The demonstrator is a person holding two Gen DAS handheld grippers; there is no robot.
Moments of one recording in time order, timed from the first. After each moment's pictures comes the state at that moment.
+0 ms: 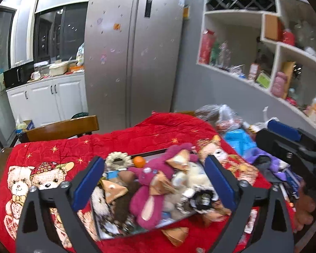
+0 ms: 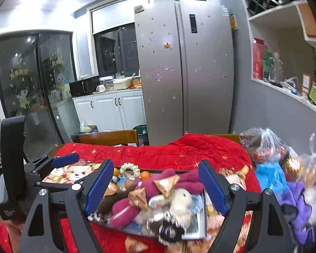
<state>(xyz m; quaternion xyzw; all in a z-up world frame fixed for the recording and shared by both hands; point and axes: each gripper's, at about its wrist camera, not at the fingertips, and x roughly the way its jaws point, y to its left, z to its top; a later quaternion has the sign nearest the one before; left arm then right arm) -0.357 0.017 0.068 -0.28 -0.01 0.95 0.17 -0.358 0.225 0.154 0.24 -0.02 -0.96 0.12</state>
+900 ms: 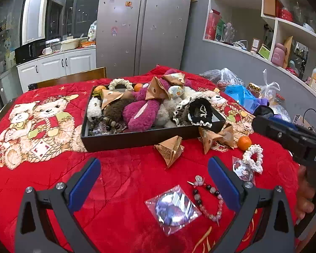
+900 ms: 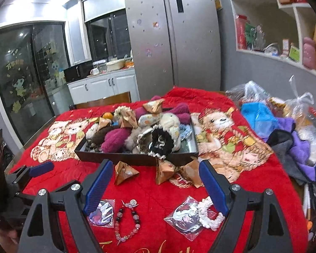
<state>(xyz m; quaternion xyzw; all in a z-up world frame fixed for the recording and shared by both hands) -0.245 0.027 -0.060 -0.34 -0.02 0.93 0.13 -0.259 0.252 0.039 0.30 -0.03 -0.95 0.10</state>
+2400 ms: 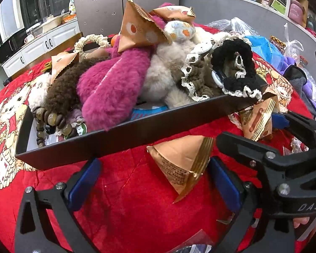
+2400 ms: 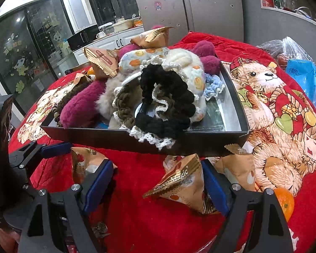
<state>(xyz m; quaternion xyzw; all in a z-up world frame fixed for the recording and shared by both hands) -0.358 0.073 -0.143 -0.46 0.05 0.88 0.13 -0.370 0.239 -0.066 0.42 -0.04 -0.89 0.16</state>
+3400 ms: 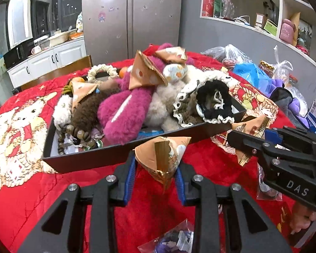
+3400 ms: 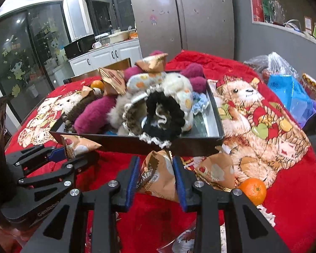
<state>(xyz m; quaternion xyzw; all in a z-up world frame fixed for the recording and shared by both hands) -0.324 0.068 -0.099 -0.38 0.03 0.91 0.13 -0.337 0.241 -0.032 0.38 -0.02 -0.92 0.12</state>
